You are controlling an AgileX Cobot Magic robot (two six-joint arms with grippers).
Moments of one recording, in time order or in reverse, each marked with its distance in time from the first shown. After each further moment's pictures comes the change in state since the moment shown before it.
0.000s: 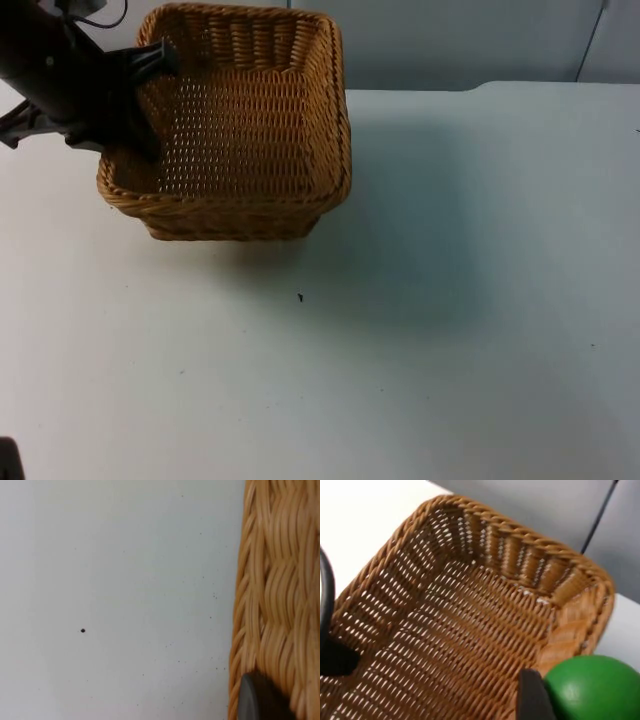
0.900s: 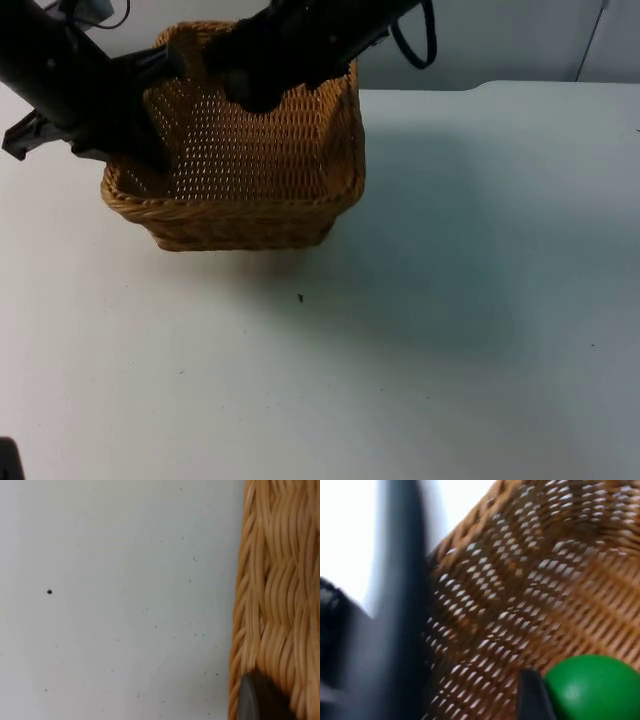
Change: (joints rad) right arm 0.078 0.199 0.000 0.252 -0.139 -0.172; left arm 0.000 0.000 0.000 -0.026 0.092 -0.002
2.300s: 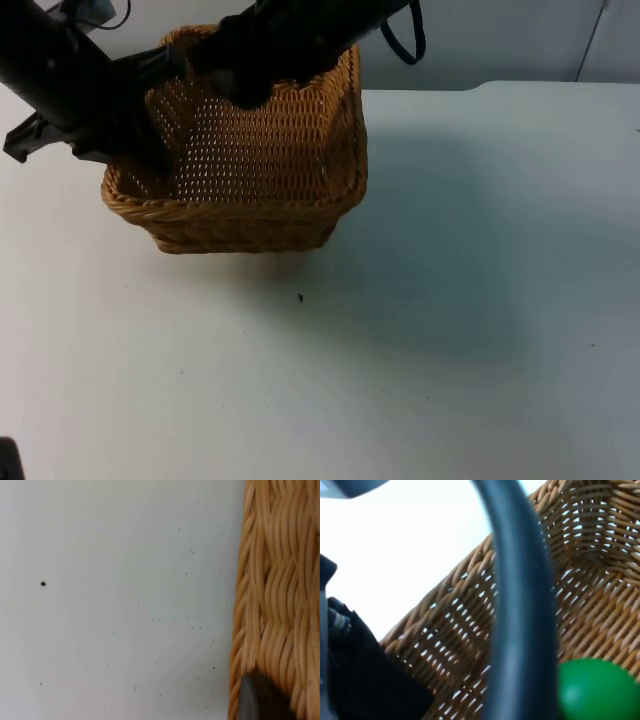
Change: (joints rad) right arm 0.017 0.004 0.000 -0.066 -0.052 0.050; left arm 0.000 0.000 0.000 -0.002 0.017 0.002
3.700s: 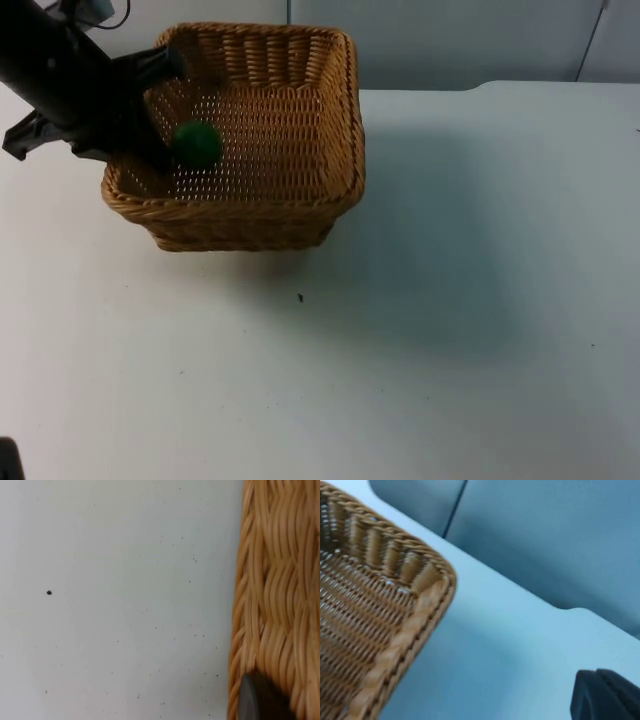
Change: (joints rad) right arm -0.084 -0.298 -0.210 -0.625 0.603 0.314; left arm 0.000 0.000 0.000 -0.001 -0.018 0.002
